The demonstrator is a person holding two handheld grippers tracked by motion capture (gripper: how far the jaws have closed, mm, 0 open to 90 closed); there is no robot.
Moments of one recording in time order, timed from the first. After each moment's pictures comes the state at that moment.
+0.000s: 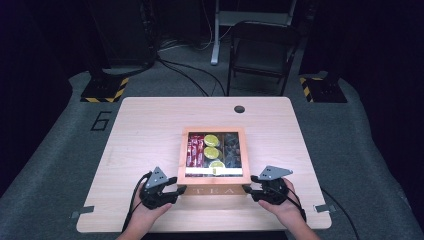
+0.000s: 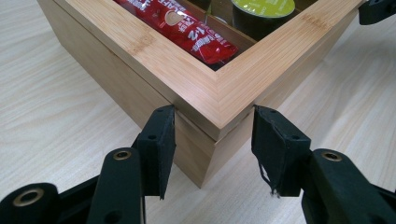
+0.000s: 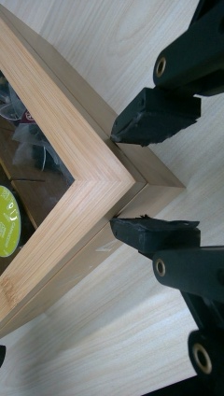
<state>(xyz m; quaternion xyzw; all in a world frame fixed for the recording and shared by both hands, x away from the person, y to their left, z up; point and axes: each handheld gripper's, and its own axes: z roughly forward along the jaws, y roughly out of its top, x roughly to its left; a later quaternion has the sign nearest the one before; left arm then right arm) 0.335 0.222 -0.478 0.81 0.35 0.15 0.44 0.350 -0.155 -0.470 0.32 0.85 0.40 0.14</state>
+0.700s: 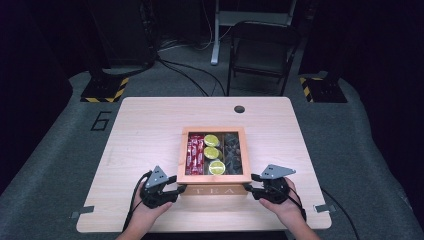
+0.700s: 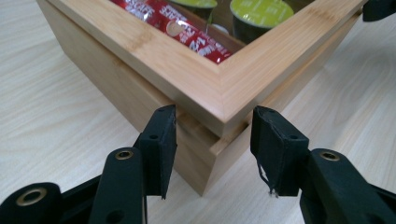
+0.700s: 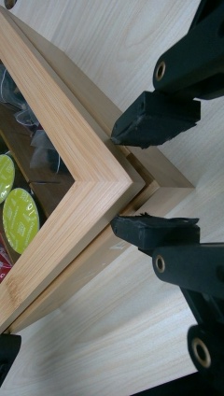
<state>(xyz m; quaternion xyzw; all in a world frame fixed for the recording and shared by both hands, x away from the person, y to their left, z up) 0.337 0.221 -0.474 0.81 0.35 0.15 0.45 0.350 -0.157 -0.464 0.32 0.84 0.42 0.15</state>
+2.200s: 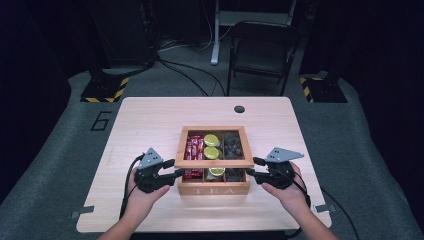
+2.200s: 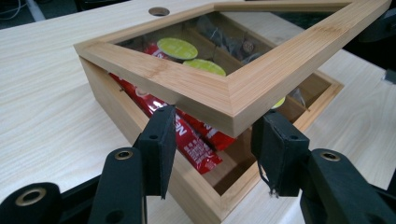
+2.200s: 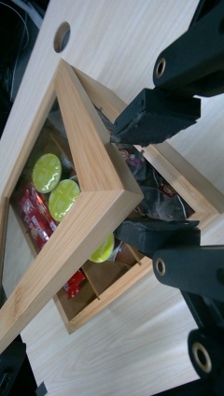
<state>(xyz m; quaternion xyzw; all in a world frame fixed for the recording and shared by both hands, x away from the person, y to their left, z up) 0.353 0.224 -0.412 0.79 0.37 0.16 0.47 0.366 -0.158 -0.409 0.32 0.81 0.45 0.17</state>
